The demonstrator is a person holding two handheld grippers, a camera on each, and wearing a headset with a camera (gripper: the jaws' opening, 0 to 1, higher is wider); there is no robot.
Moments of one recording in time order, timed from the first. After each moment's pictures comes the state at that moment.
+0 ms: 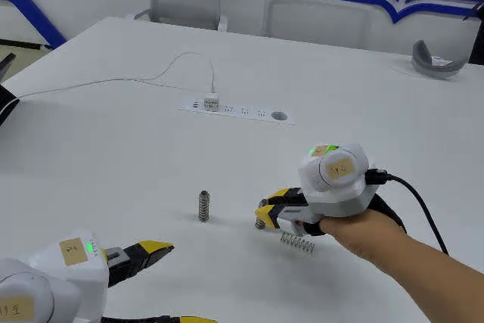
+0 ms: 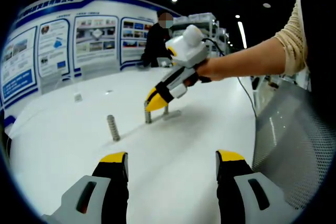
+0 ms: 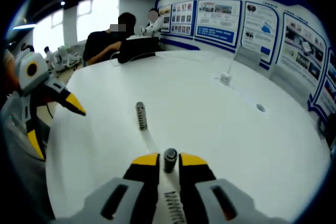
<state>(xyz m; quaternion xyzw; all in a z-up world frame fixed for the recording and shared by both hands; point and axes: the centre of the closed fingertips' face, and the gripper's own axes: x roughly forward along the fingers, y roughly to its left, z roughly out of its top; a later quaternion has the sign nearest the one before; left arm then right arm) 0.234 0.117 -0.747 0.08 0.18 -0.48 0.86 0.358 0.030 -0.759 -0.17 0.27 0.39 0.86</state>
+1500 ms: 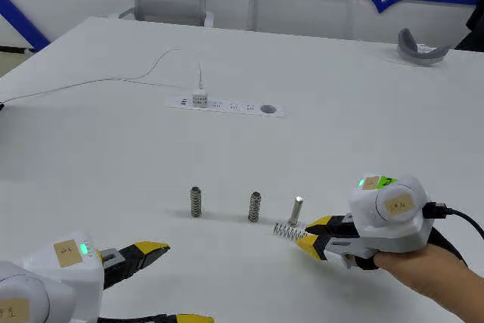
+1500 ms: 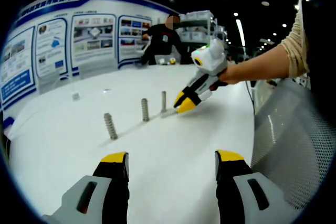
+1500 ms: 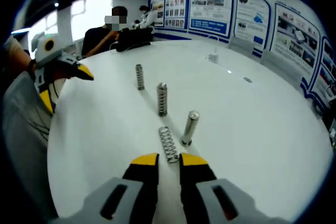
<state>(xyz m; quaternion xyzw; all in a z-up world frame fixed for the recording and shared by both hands) 0.232 0.116 -0.750 0.08 0.19 -0.48 0.85 0.312 -0.041 -0.793 -0.16 0.30 0.38 0.86</state>
